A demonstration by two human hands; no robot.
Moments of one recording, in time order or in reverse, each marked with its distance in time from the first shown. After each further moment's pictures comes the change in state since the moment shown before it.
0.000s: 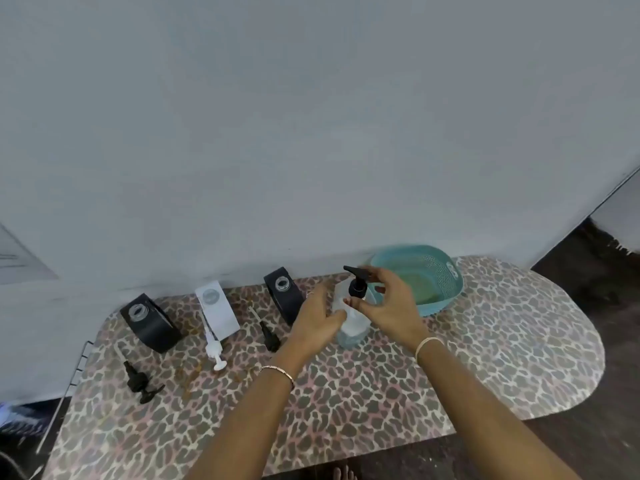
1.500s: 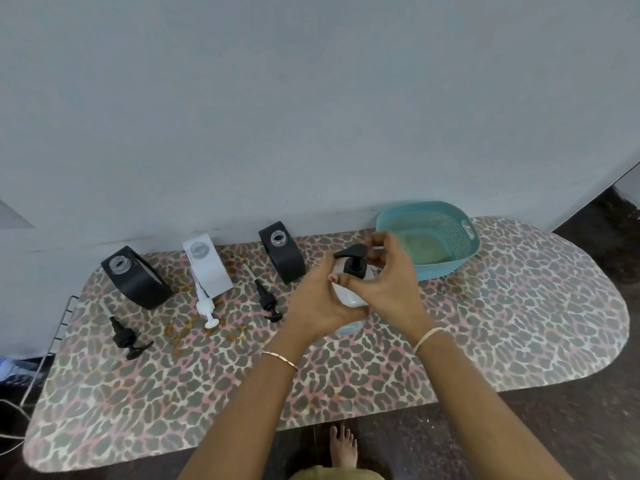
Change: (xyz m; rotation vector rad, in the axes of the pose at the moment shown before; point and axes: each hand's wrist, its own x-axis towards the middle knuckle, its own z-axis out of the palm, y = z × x) left_hand -0.020 -0.027 0.024 0.099 0.102 0.122; right_hand -0.029 -0.004 0.022 0.194 0.078 0.018
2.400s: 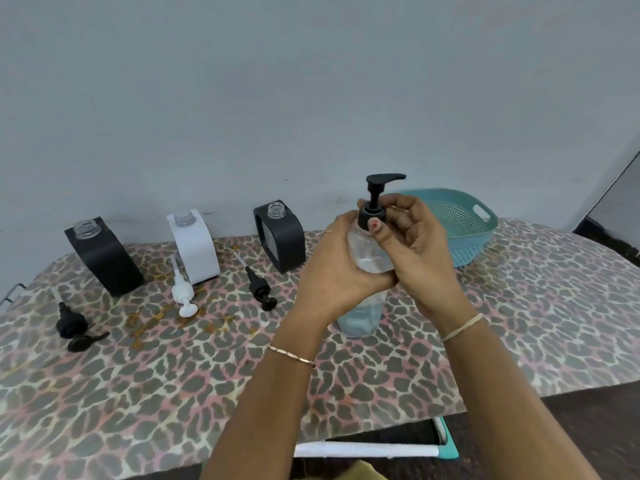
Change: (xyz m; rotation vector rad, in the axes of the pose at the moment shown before) left_hand -0.012 -0.037 0.040 -0.067 0.167 0.271; right_hand -0.030 0.062 0.021 0.459 0.035 -0.338
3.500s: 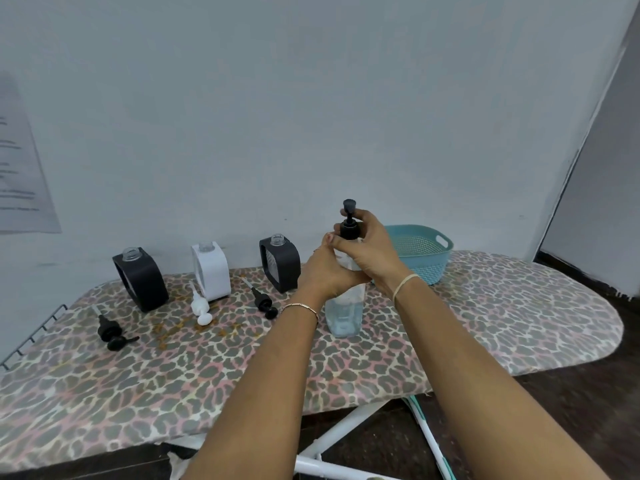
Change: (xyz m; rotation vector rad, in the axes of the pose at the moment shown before) left_hand 0.001 0.007 0.009 0.174 -0.046 -0.117; right_hand -0.003 -0.022 0.017 -0.136 0.036 0.100
